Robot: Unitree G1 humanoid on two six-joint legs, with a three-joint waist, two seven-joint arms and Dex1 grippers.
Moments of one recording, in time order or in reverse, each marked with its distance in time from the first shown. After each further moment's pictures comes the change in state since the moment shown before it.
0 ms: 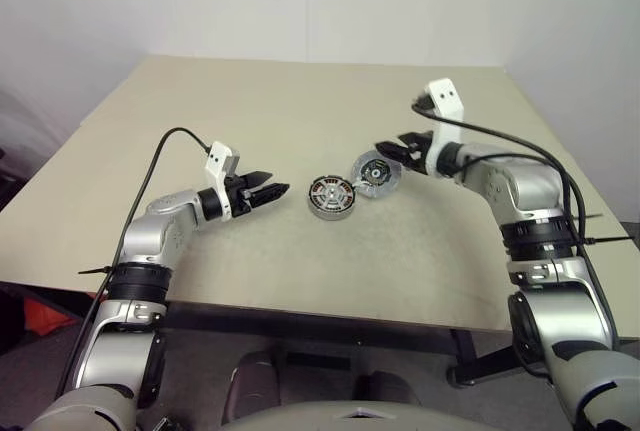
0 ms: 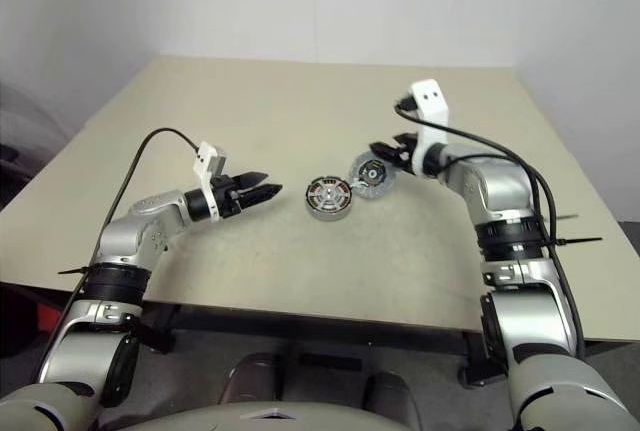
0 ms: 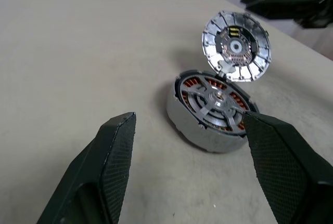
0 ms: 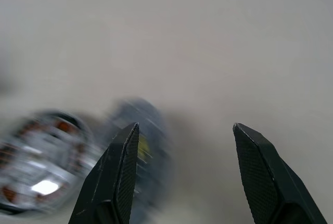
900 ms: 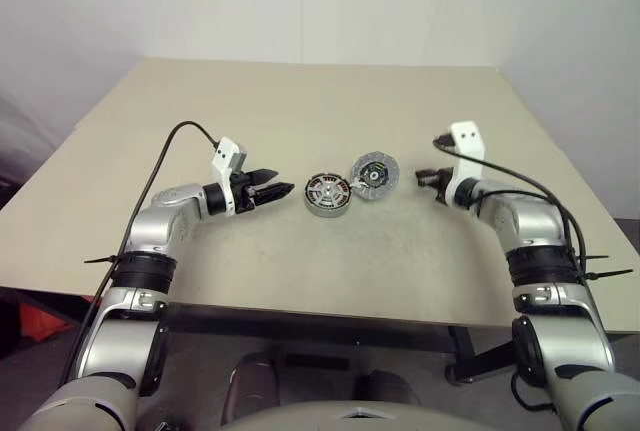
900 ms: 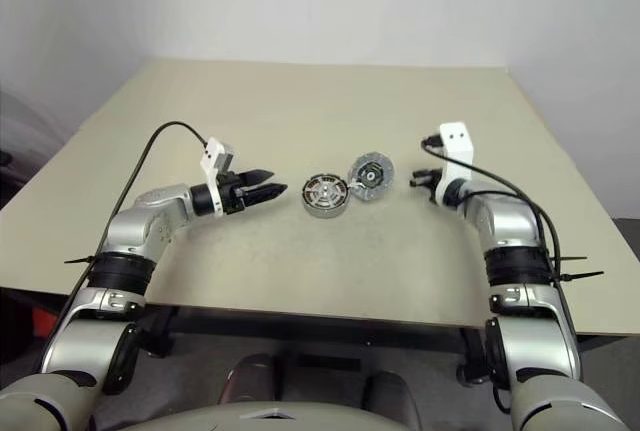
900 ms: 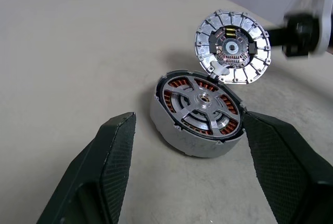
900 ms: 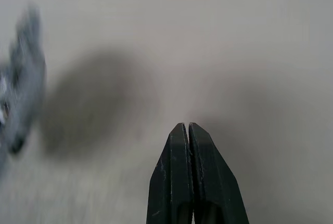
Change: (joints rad) left arm -0.046 -0.019 -0.029 0.057 0.033 -0.040 -0.017; right arm 0.125 0.067 -0.076 0.078 -0.050 0.008 -0.002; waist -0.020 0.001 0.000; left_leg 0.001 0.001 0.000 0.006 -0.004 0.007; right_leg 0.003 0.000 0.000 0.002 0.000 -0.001
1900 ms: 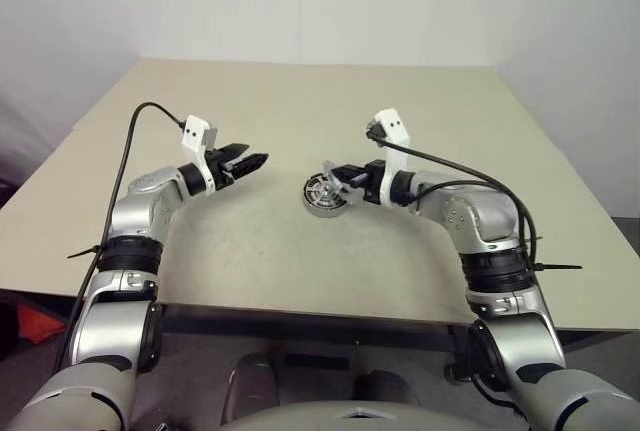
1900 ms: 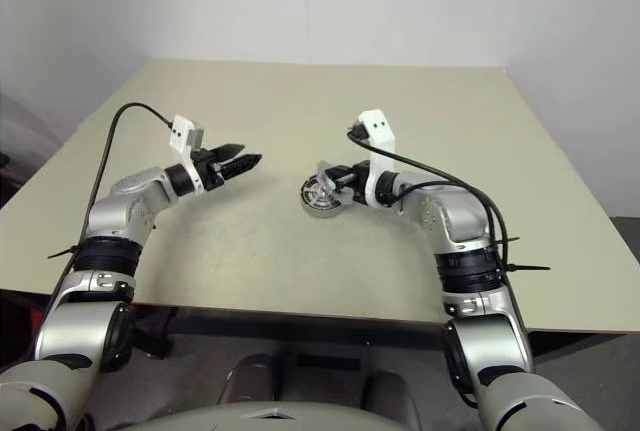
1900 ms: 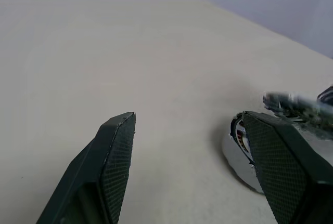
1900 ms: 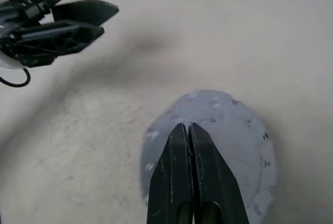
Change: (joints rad) left arm -0.090 0.035 0.106 0.152 0.011 -0.109 0.088; right arm -0.067 0.207 0.111 -0.318 0.156 0.219 0.025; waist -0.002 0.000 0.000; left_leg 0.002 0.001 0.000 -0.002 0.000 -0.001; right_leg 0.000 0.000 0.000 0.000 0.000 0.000
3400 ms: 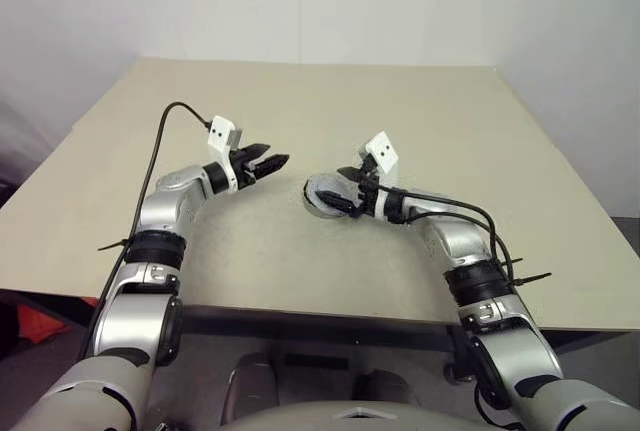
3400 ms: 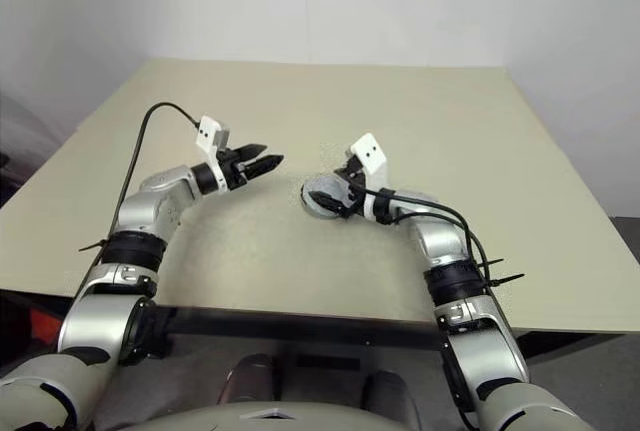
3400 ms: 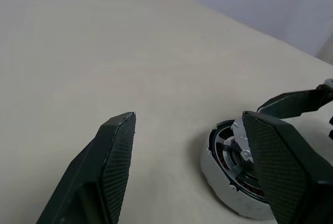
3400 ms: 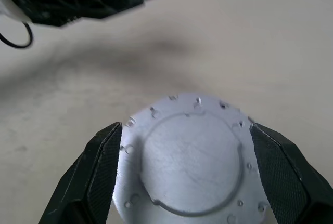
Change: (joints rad) left arm -0.042 -0.089 -0.036 0.046 0.035 -0.039 0.011; right arm 0.067 -0.013 0.092 0.293 -0.210 -0.617 0.252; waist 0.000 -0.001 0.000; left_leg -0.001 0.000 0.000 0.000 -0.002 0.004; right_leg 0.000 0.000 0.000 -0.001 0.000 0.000
